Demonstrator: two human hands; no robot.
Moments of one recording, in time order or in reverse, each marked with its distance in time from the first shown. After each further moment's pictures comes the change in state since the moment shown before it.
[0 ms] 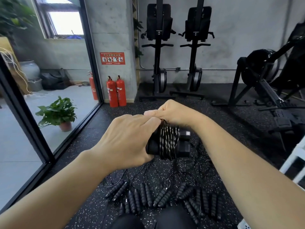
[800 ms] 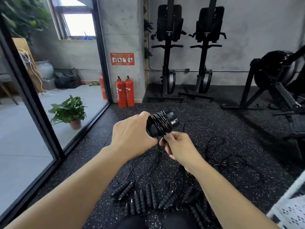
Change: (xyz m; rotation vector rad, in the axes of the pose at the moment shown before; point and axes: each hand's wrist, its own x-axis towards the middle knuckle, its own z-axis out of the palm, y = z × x) left_hand 0.012 -0.013 0.031 -0.160 -0.062 -0.575; right_hand -0.023 0.051 0.072 0.407 0.271 0.195
